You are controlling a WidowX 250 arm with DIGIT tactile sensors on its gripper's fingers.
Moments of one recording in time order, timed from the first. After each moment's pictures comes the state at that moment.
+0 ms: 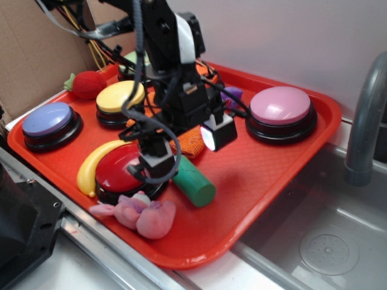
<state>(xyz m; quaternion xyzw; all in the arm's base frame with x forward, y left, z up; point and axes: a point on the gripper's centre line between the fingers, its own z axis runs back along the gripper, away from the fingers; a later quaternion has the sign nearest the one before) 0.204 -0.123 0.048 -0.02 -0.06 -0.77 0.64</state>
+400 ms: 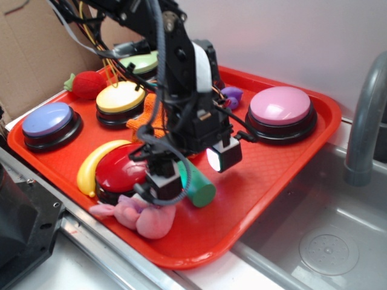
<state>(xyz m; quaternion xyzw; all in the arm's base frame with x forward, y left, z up) 0.201 -0.132 0.028 -0.02 -0.03 -0.76 0.65</state>
